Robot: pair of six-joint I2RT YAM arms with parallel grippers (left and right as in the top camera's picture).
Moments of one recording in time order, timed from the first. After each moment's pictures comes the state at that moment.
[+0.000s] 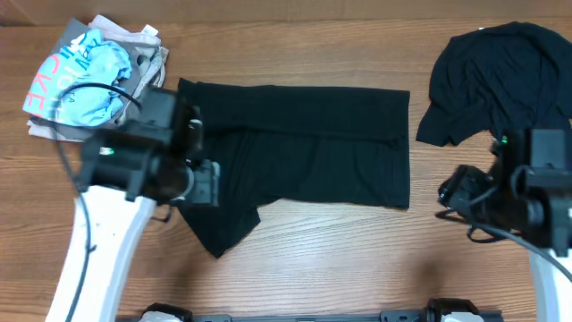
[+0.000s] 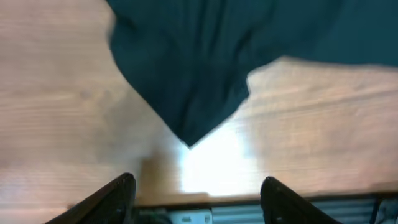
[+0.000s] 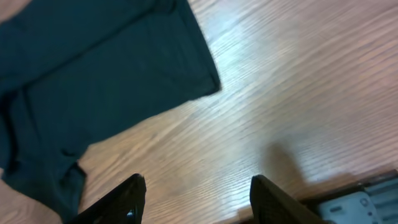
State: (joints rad) left arm -0.29 1.34 1.42 -1.49 0.03 -0.31; right arm -0.03 1.09 1.32 -1.46 -0.10 0.51
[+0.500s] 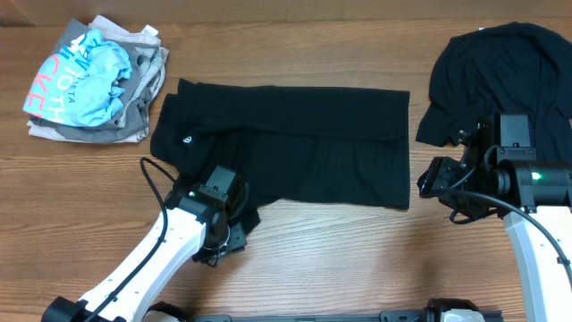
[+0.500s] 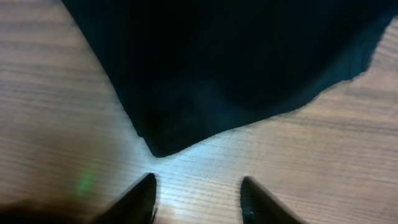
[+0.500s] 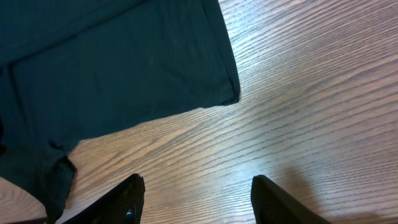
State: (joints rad) left arm -0.42 1.34 0.74 -0.99 0.06 -0.75; right arm -0.03 1.19 1.20 -1.30 -0.17 0.40
